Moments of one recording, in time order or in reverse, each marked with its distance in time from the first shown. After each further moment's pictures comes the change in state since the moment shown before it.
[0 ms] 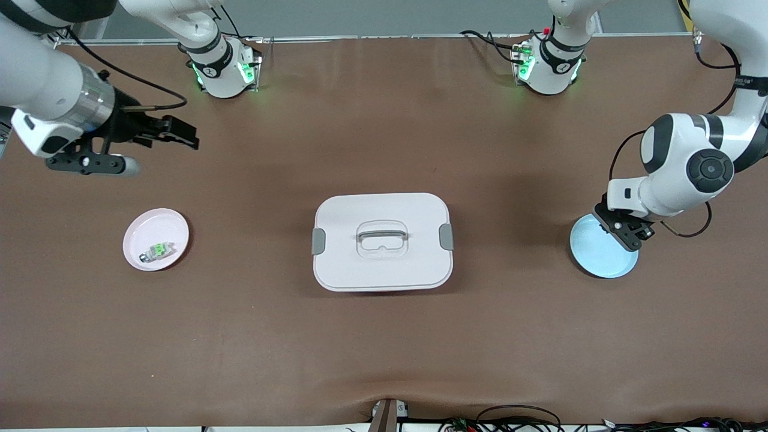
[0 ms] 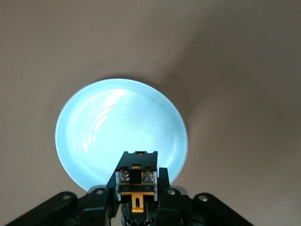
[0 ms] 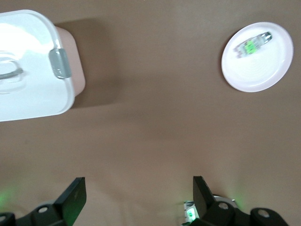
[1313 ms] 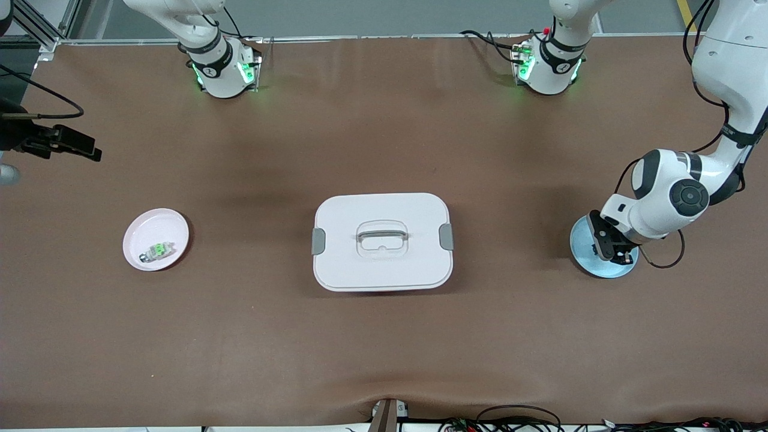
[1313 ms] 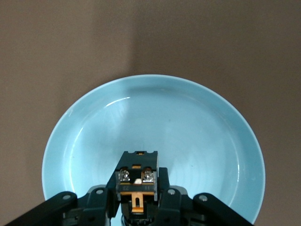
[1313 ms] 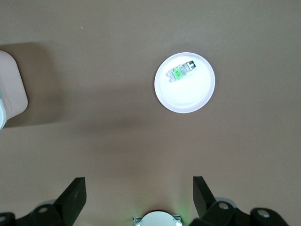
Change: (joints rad) left arm 0.069 0.245 -0.003 0.039 0.204 0.226 0.311; right arm -0.233 -0.007 0.000 0.024 -0.116 0.007 -0.252
